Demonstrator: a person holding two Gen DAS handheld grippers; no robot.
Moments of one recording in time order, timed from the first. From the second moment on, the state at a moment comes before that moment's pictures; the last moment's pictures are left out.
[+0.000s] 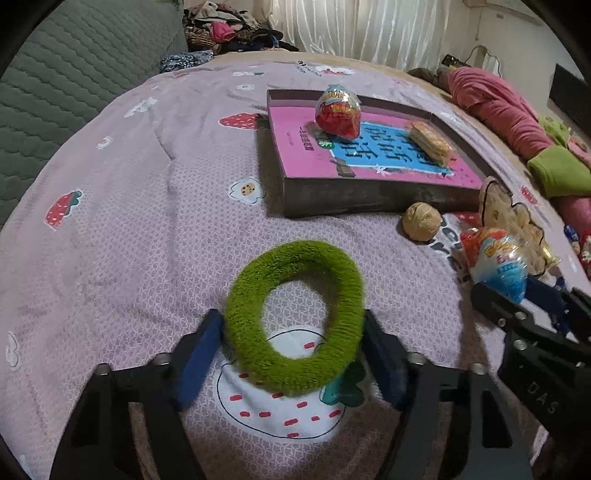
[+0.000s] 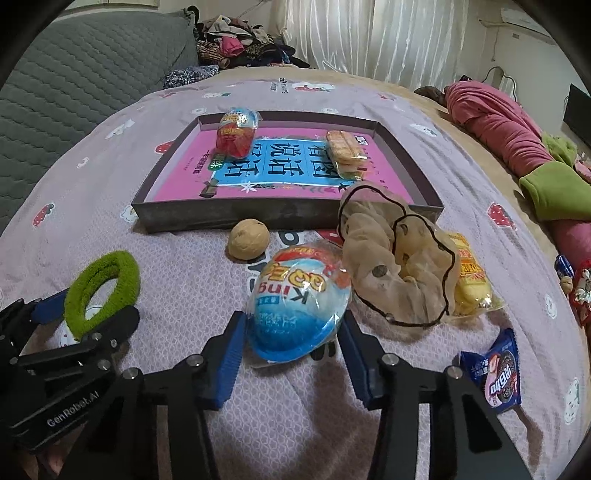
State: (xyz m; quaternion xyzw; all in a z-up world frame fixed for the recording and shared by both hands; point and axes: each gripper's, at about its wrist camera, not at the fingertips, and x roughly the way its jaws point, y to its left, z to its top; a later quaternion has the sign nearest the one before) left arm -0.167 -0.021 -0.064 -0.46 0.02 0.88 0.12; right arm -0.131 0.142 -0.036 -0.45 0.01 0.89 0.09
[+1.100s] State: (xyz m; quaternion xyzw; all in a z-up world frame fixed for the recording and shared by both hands) left arm -0.120 -0.015 -0.025 -0.44 0.02 0.89 0.11; right arm -0.089 0.153 -0.010 -0.44 0.03 0.90 0.06
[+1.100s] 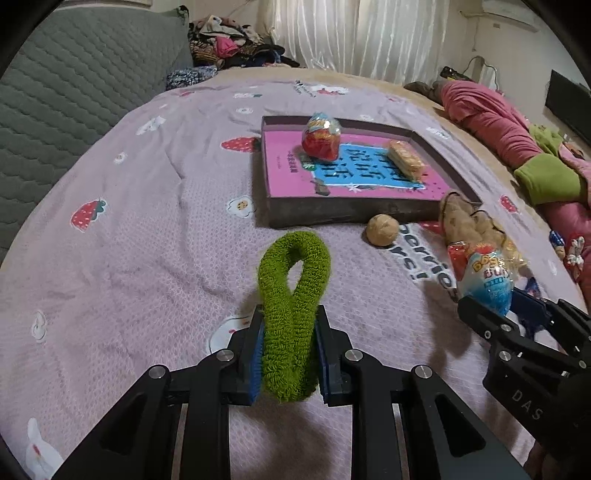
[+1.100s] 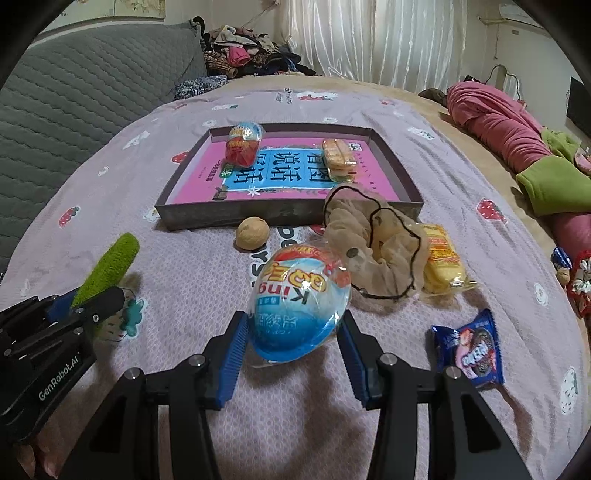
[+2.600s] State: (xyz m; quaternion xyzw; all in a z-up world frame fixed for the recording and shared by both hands) left arm -0.052 0.029 0.065 -0.39 0.03 0.91 0.11; right arm -0.016 0.193 0.089 -0.36 0.02 0.93 0.05
